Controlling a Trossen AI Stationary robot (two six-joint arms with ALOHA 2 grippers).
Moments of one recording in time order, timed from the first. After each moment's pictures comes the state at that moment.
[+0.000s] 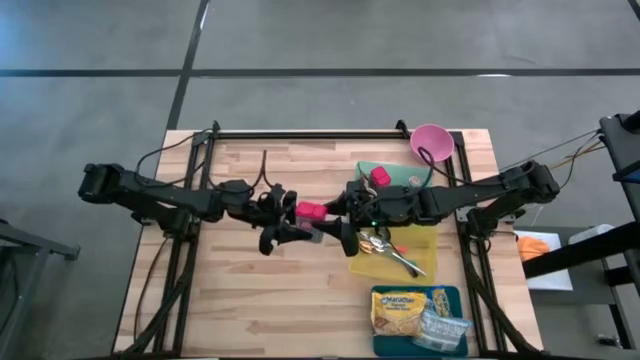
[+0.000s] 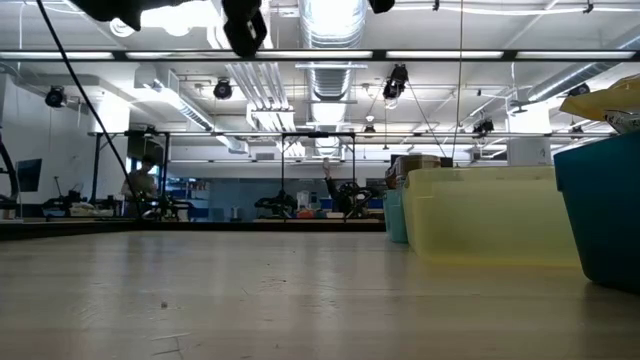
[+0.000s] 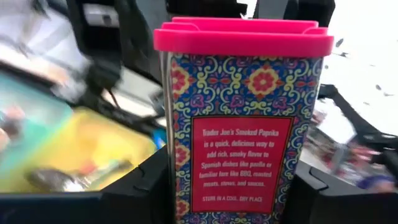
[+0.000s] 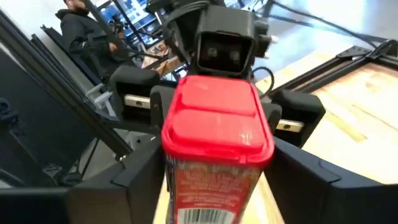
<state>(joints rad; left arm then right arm) -0.08 1.27 0.71 0.56 0.22 -0.55 0.20 1.49 1.24 0.08 0.22 0.59</state>
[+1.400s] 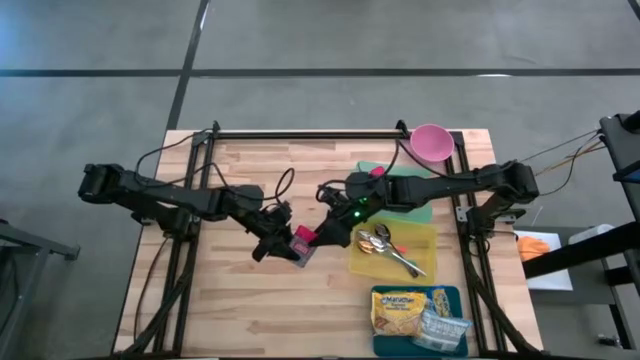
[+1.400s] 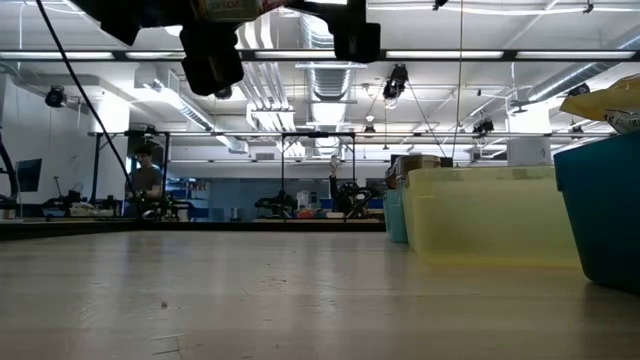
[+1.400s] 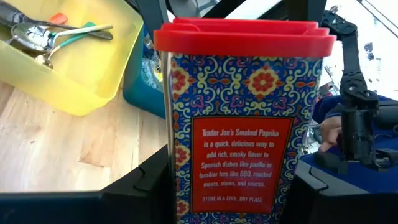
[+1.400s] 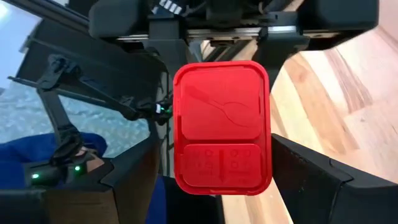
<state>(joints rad) -0.07 1.26 0.71 0.21 0.51 -0.73 0.04 1.64 1.29 -0.03 -0.42 0.94</state>
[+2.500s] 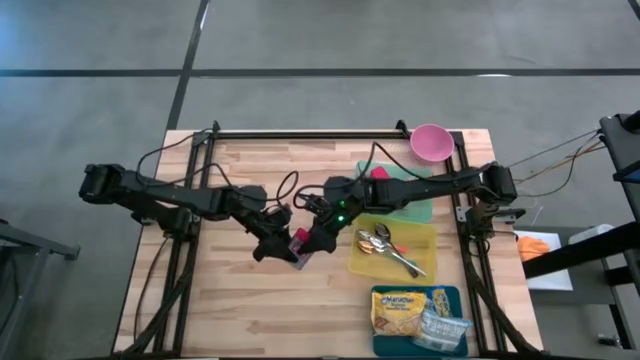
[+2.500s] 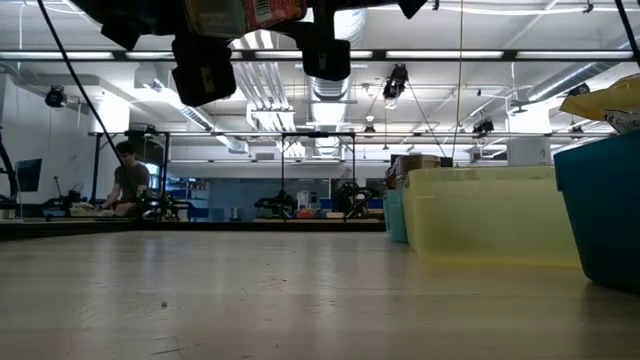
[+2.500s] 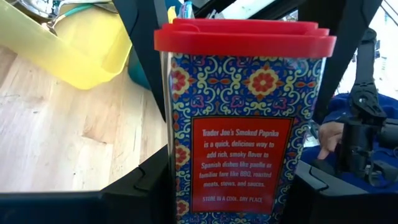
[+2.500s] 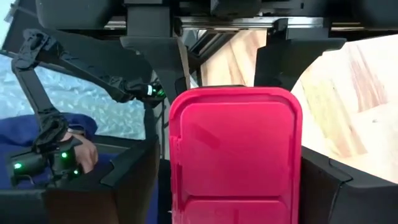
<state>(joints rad) -0.06 1.27 0.71 0.16 0.55 -0.76 0.04 1.80 1.43 -0.08 -0.51 0.88</state>
